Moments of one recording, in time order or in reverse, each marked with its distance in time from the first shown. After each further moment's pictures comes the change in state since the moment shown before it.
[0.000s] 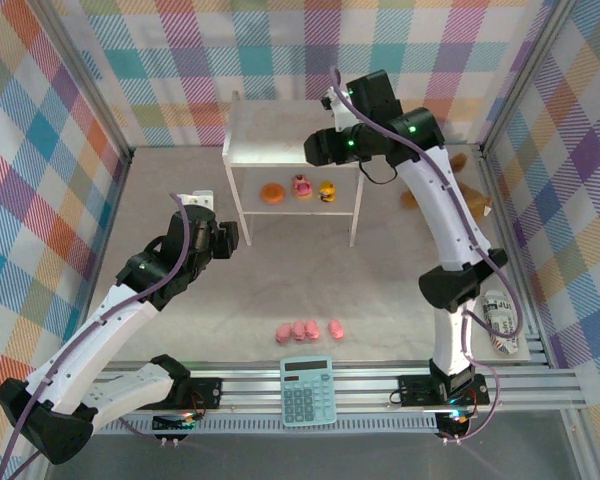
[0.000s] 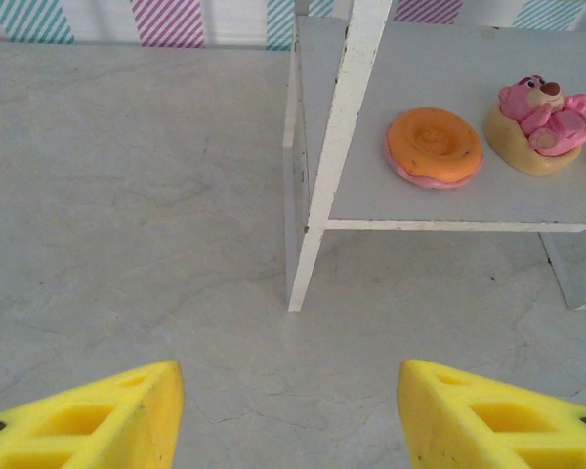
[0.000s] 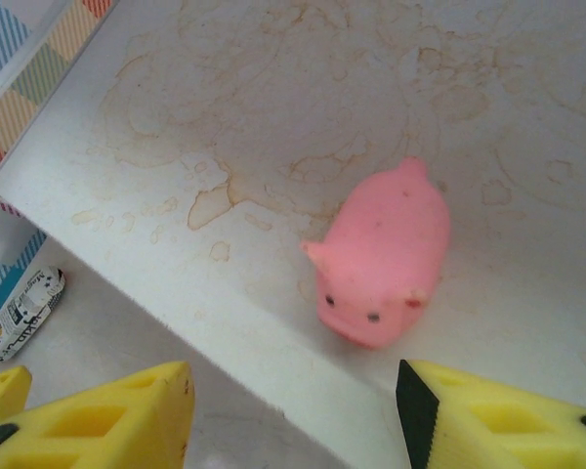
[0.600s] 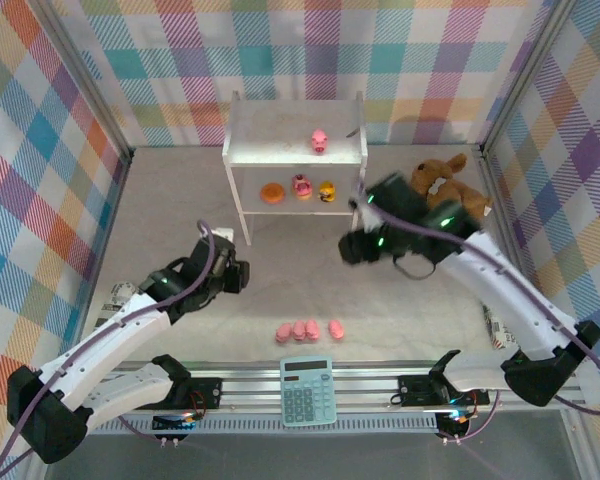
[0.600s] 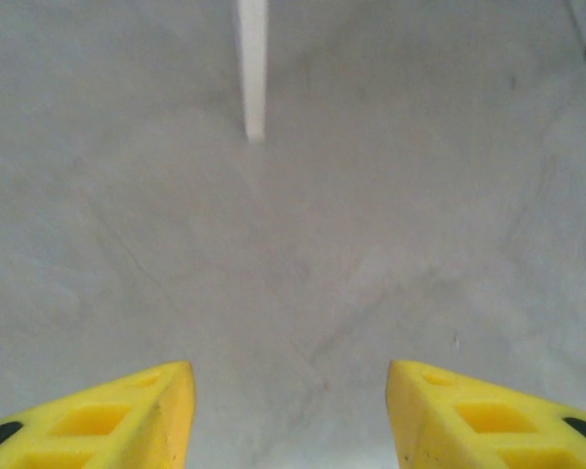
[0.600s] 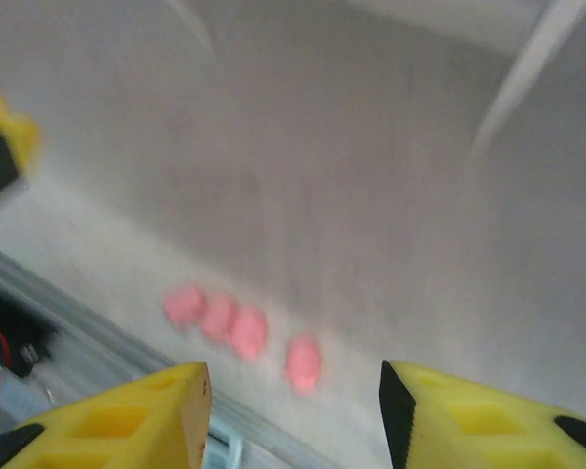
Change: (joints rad) left arm -0.101 -0.016 -0.274 -0.009 0.132 -0.072; right arm 0.213 -0.677 -1.123 0.097 0.130 0.182
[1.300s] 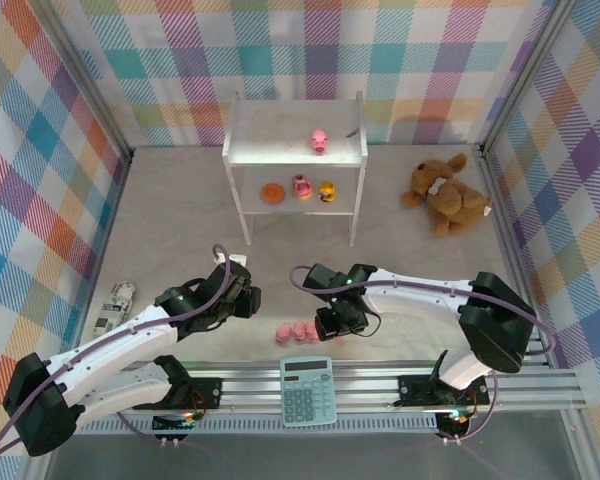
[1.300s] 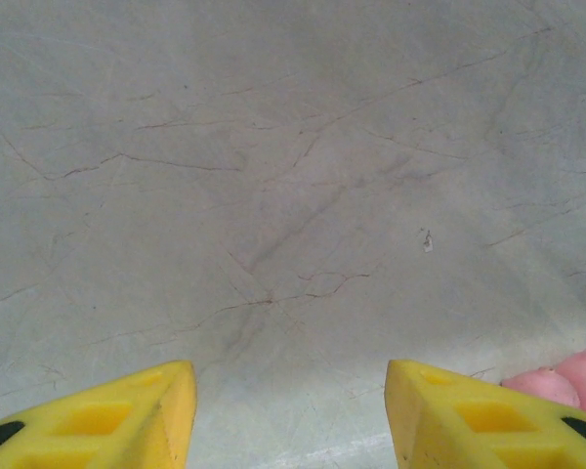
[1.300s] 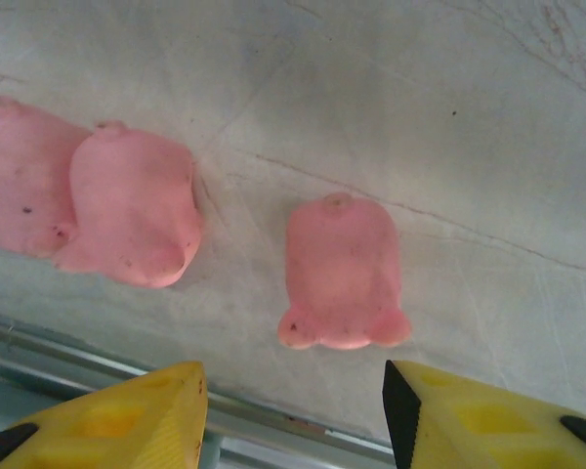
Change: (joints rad) left arm -0.137 -0.011 -0.134 0.055 0.007 -0.136; right arm 0.274 0.273 -0.441 0.325 -0.006 0.360
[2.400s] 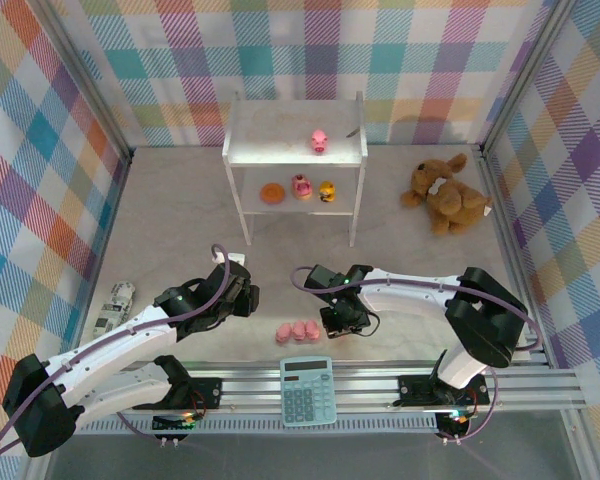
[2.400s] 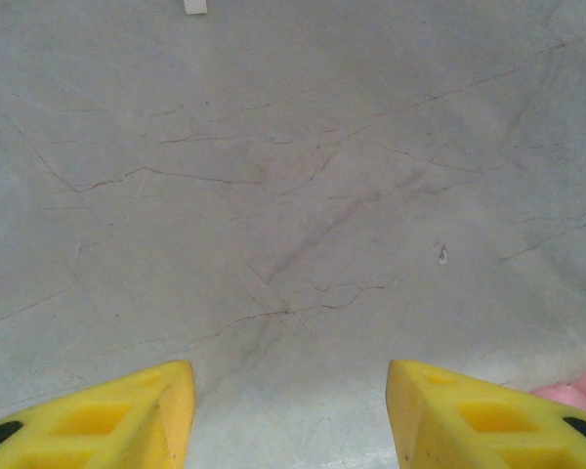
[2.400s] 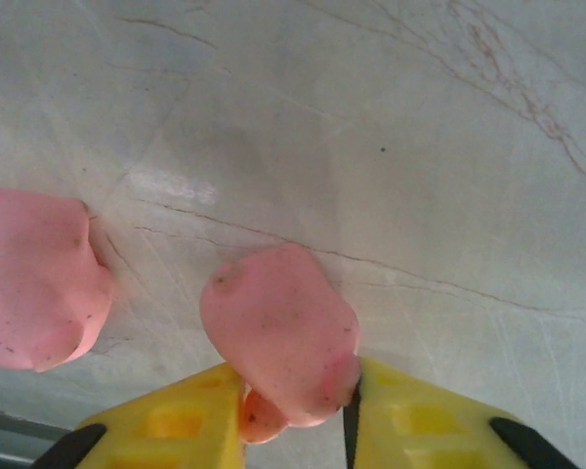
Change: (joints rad) left arm -0.001 -0.005 0.004 -0.006 -0.042 0.005; right arm -0.026 0.045 -0.031 0.033 0.037 0.001
